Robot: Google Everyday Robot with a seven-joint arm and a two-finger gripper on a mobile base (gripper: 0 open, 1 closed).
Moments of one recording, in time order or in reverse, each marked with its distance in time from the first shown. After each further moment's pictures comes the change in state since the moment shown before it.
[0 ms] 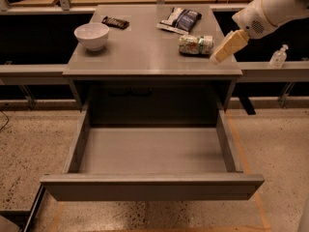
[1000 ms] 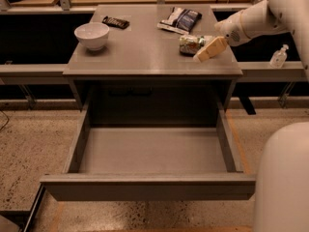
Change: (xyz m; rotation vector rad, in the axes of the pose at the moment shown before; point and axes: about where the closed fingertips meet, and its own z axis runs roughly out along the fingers) arm -0.007 -0.031 0.087 -0.061 -0.156 0.066
